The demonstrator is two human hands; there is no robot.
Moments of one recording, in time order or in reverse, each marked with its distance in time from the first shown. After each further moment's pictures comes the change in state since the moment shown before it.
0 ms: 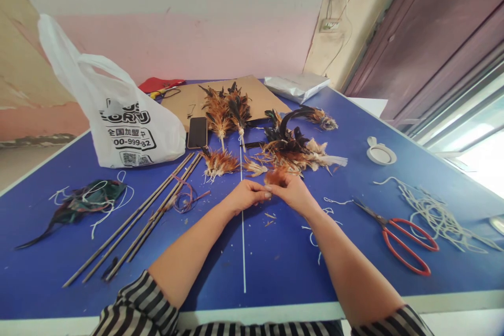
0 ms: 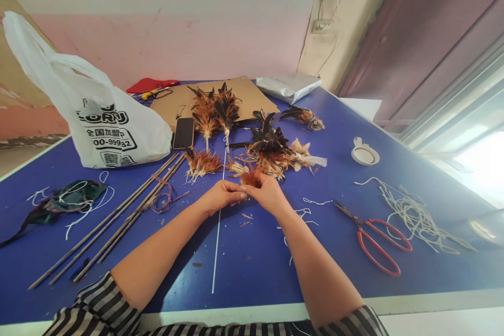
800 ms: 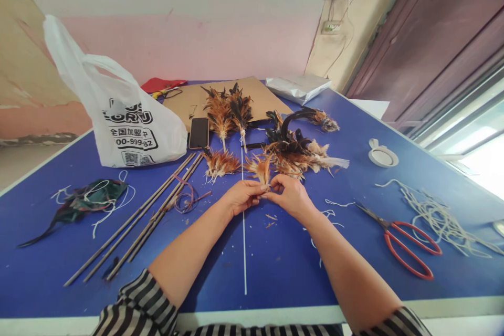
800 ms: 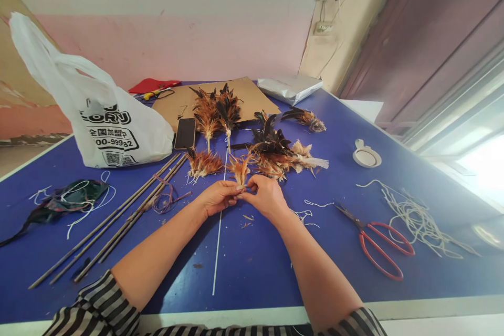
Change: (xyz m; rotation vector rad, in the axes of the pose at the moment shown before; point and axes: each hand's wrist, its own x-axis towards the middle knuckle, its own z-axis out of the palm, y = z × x) left_hand 0.001 0.003 -0.005 -0.497 -0.001 -0.169; right_hand -0.004 0.000 0.004 -0.467 0.094 -0.199
